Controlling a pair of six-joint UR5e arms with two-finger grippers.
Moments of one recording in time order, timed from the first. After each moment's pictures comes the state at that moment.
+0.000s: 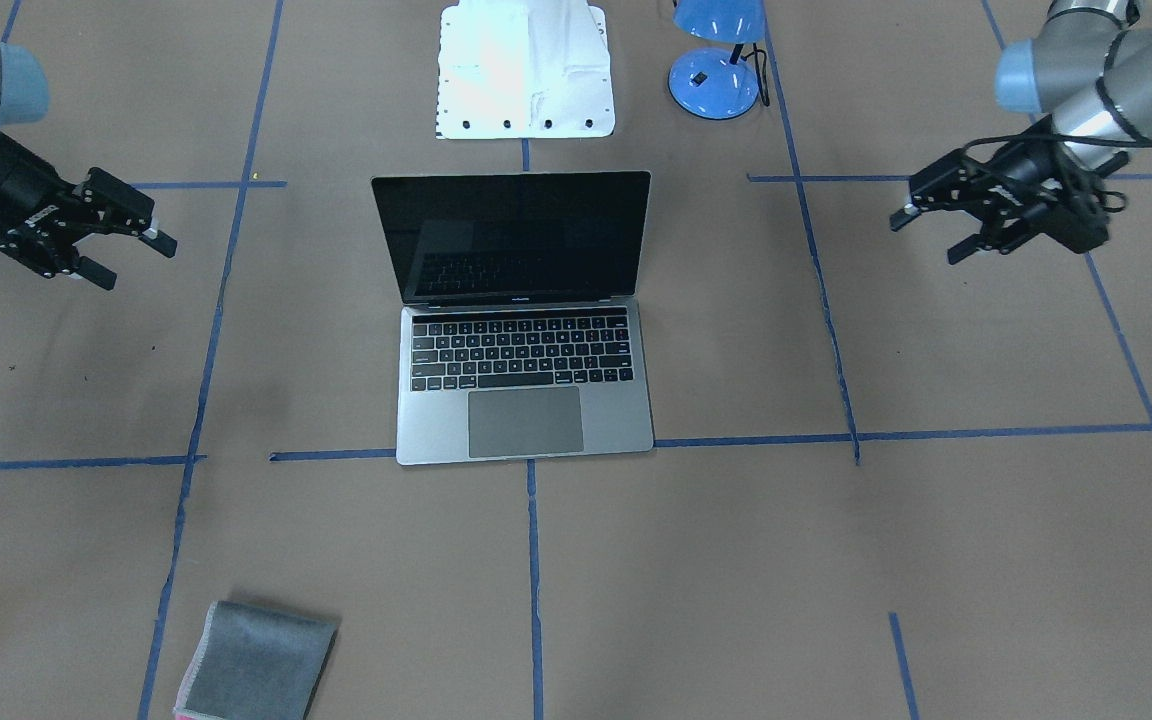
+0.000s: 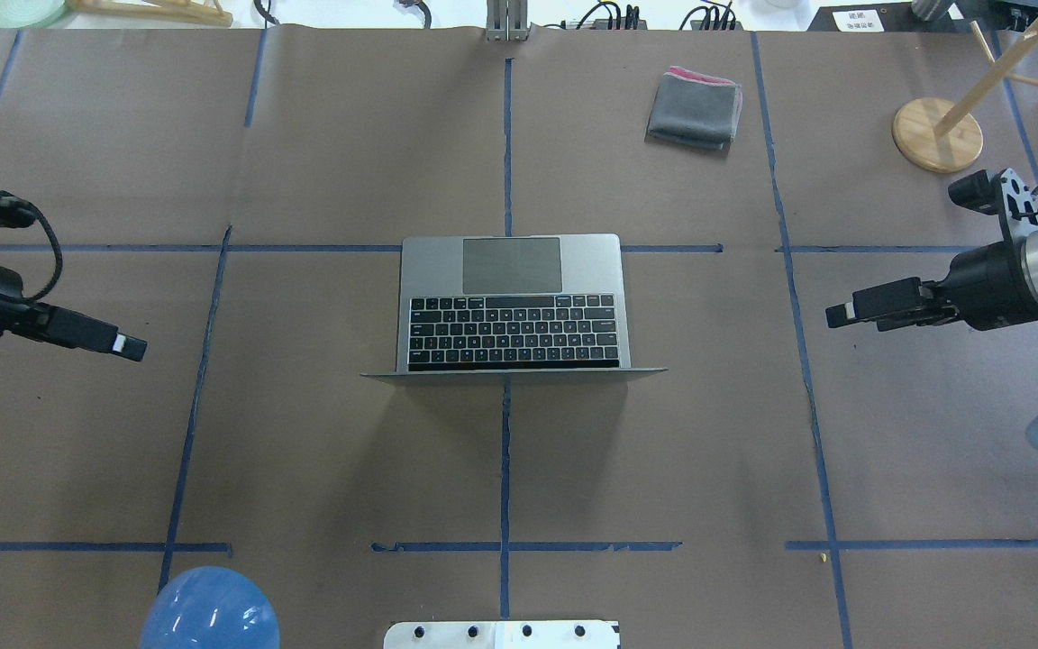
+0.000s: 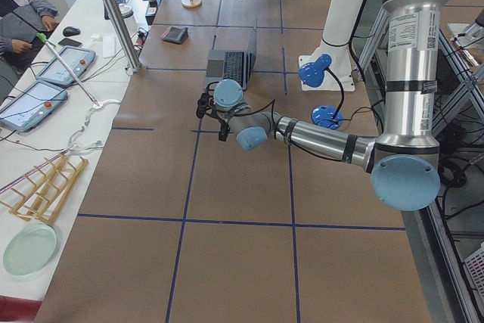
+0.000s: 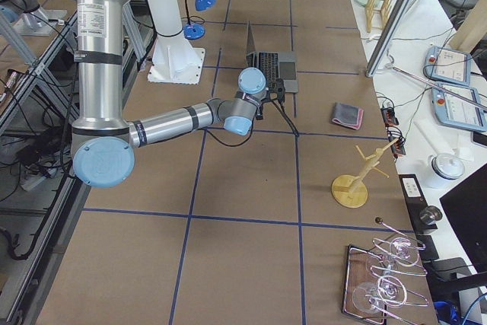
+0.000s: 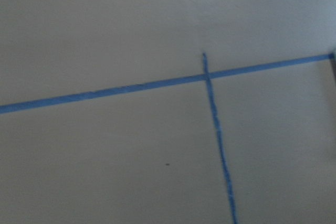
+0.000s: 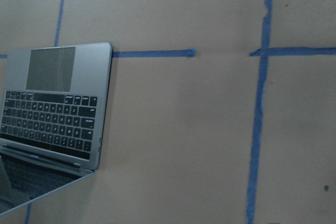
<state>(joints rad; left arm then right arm) -0.89 -1.55 -1.81 -2.49 -2.45 -0.97 0.90 -1.61 1.83 -0.56 2.35 1.17</state>
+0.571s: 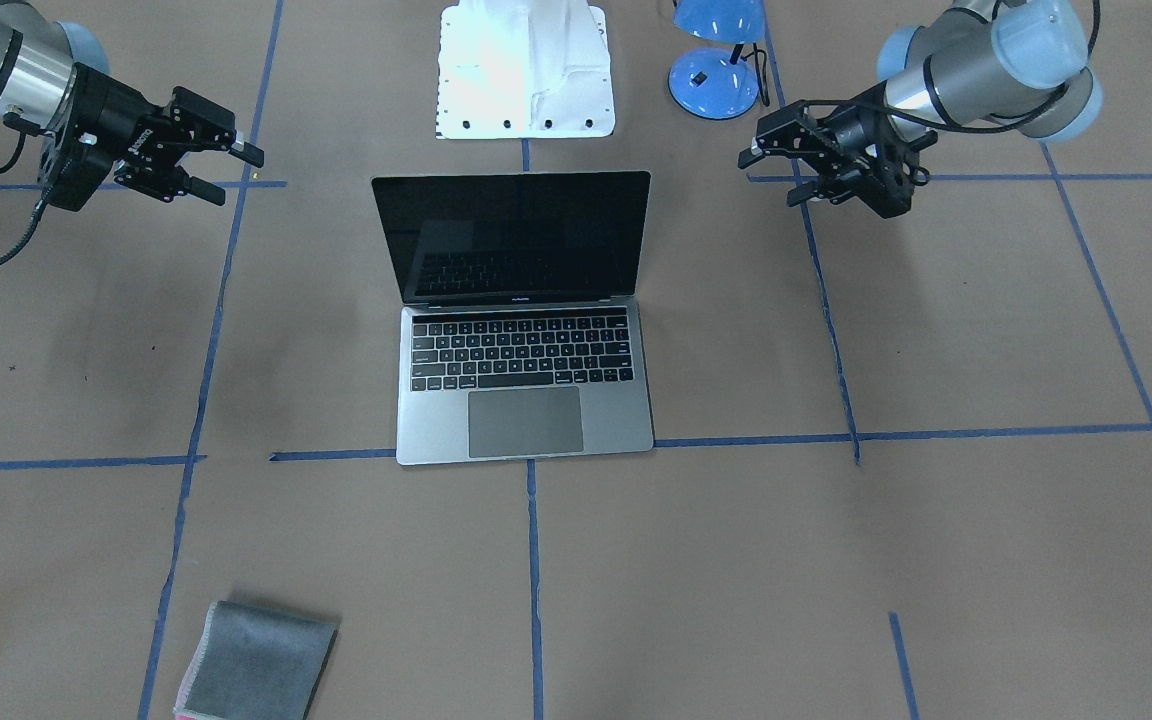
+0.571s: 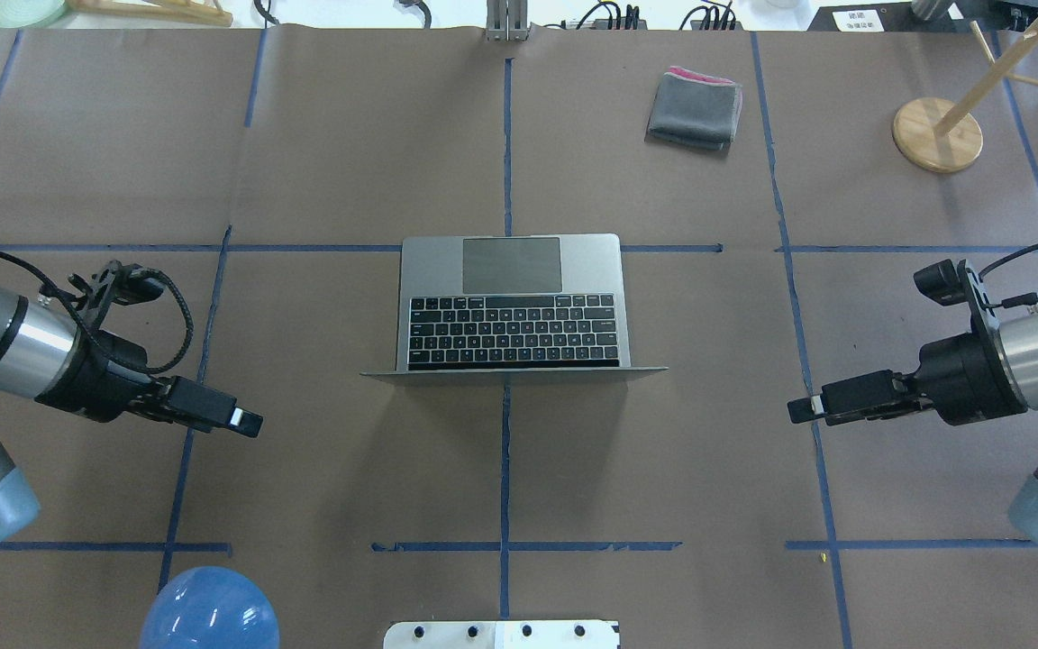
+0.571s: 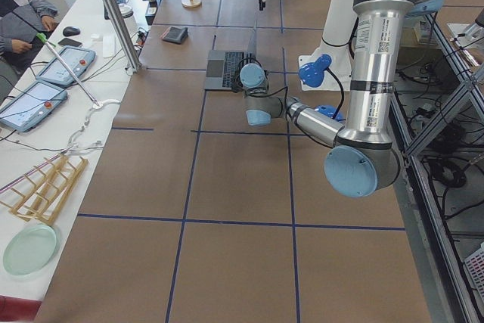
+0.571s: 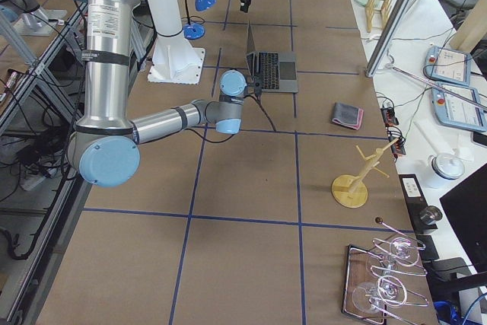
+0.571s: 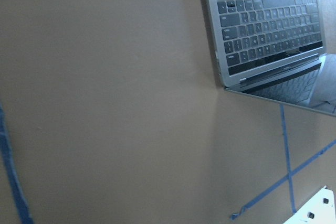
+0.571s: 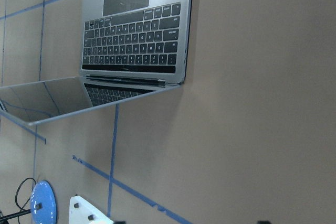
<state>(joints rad) -0.67 -1.63 -1.85 -2.60 -2.37 -1.28 0.73 -1.68 1.88 -0.30 2.35 1.41</state>
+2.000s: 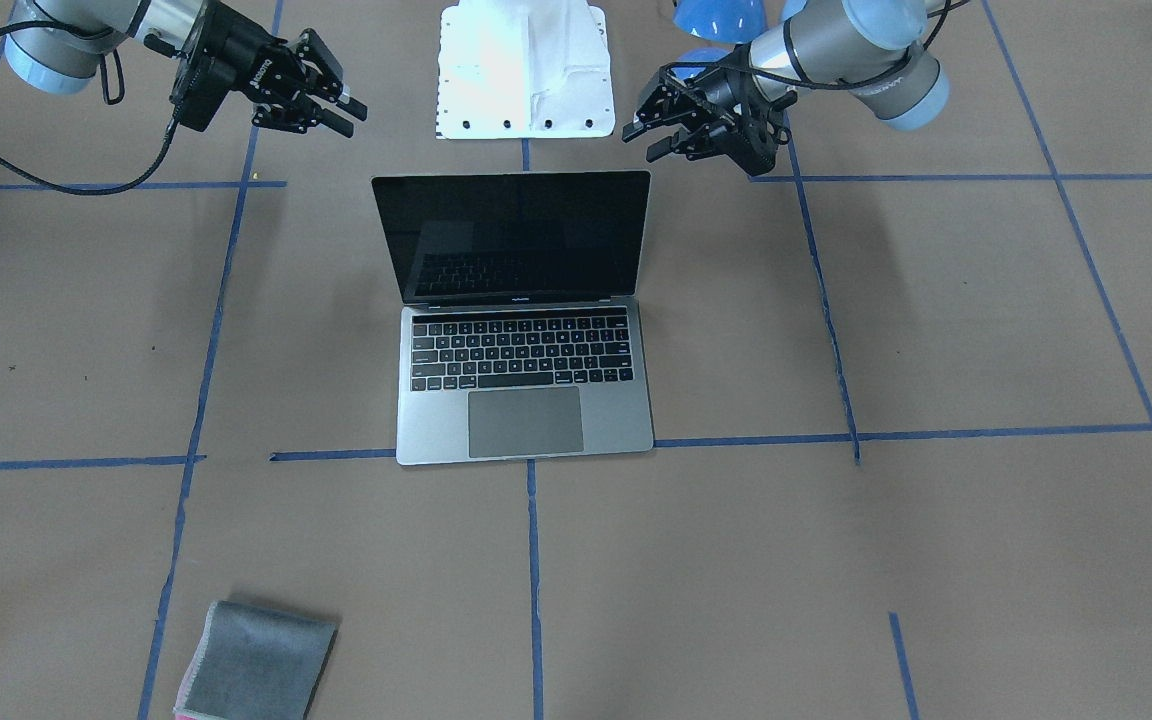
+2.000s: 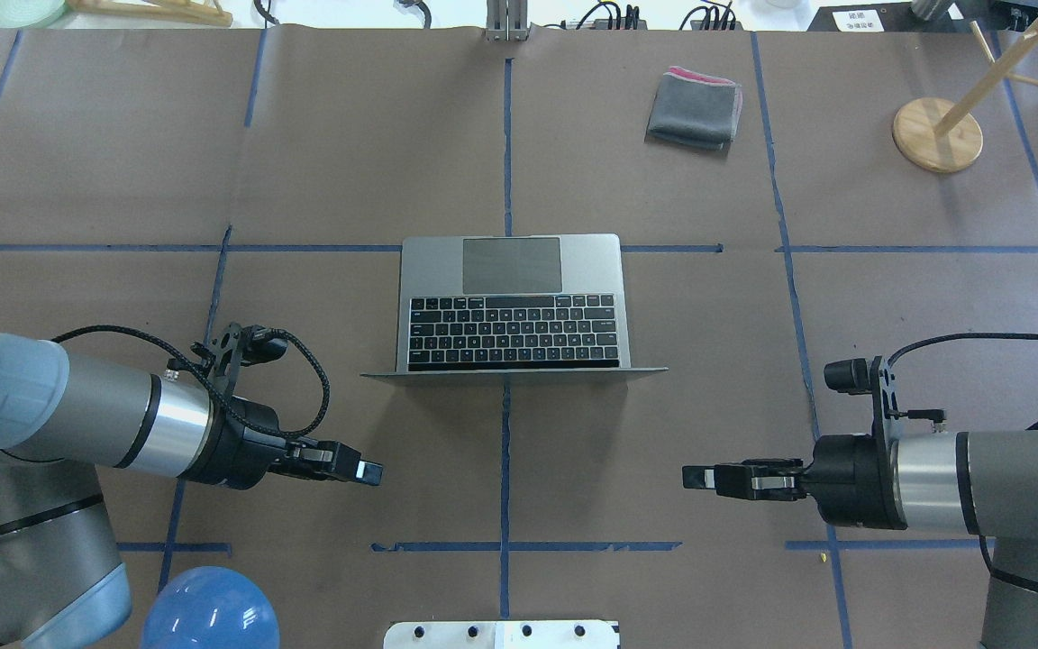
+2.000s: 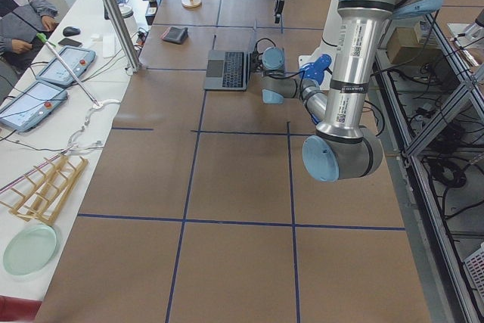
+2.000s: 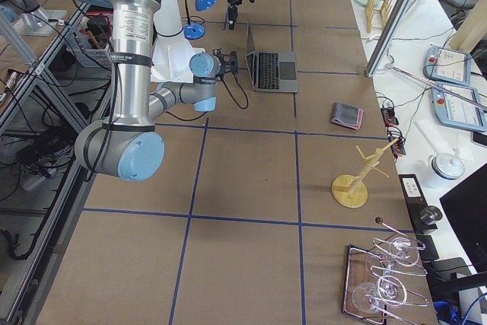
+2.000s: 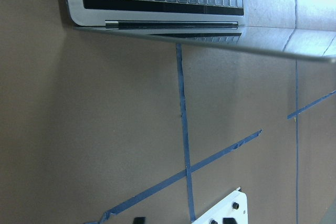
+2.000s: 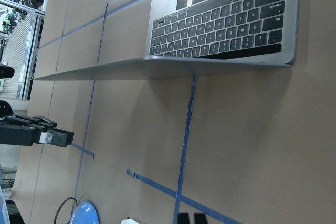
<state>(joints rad) -0.45 -1.75 -1.89 -2.62 -2.06 -1.43 0.35 -1.66 2.01 -0.29 1.77 1.45</state>
